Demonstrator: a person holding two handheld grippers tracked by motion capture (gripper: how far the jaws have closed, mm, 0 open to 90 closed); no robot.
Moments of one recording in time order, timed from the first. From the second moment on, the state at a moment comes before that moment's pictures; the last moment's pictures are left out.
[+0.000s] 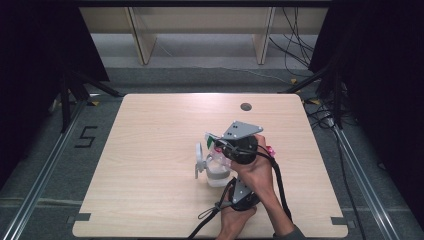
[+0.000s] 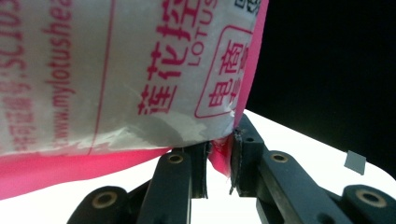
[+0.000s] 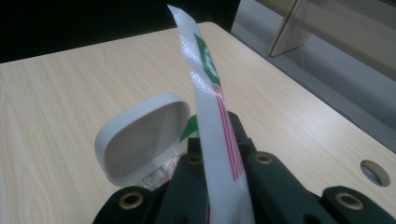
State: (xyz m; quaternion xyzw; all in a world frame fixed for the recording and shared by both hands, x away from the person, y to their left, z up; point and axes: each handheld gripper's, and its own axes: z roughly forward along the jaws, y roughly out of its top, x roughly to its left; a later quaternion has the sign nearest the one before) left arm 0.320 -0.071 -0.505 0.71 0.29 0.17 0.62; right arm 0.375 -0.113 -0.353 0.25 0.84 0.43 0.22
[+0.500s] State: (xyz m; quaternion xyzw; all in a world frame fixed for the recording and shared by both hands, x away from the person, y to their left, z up) left arm 0.320 -0.071 -0.505 0.71 0.29 0.17 0.62; right arm 0.376 -0.113 -0.353 0.25 0.83 0.44 0.23
